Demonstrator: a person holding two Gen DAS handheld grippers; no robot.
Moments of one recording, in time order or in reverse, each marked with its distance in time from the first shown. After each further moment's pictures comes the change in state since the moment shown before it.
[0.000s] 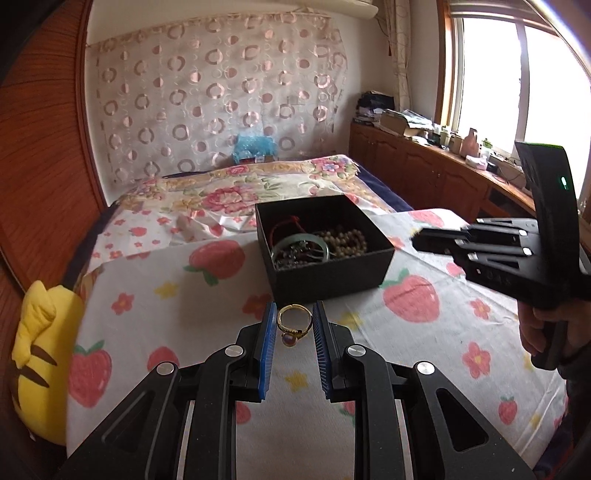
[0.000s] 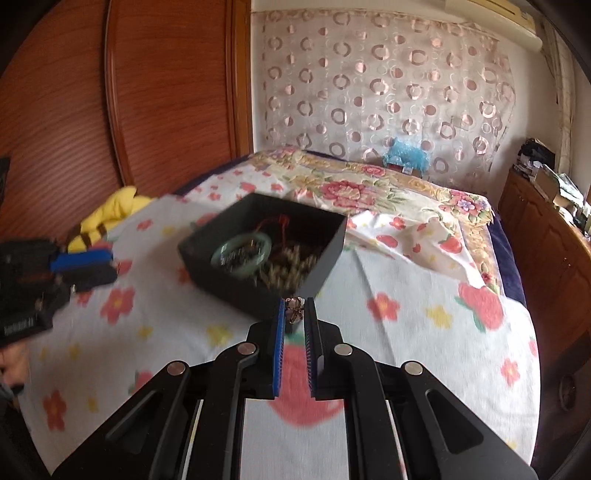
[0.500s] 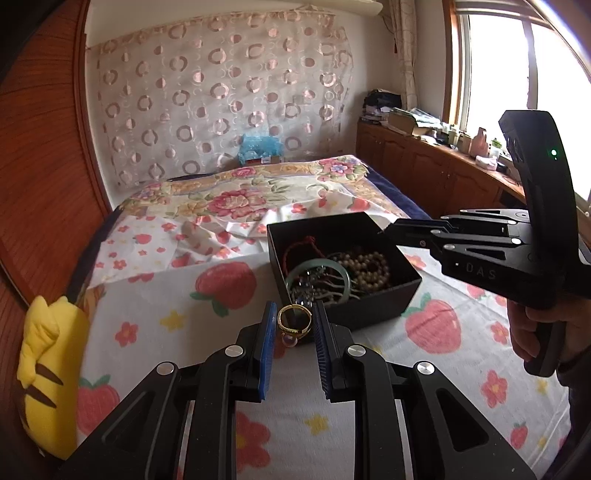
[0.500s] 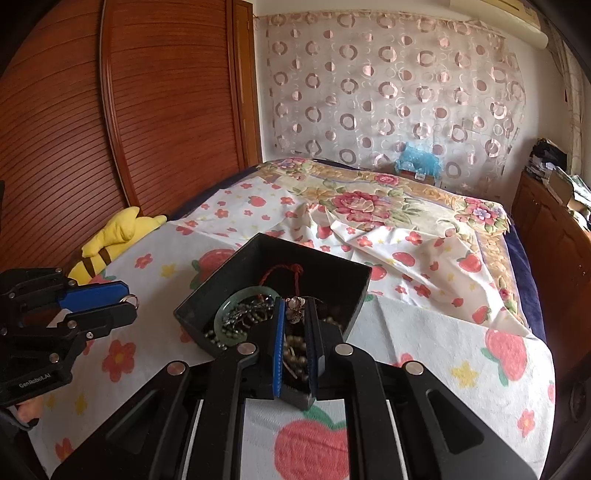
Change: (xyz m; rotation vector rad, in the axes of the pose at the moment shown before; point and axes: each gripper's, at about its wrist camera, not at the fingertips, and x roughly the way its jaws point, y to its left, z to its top) left arm 0.025 0.007 0.032 0.006 0.008 0.028; right arm 0.039 0.005 0.043 0.007 0.003 0.031
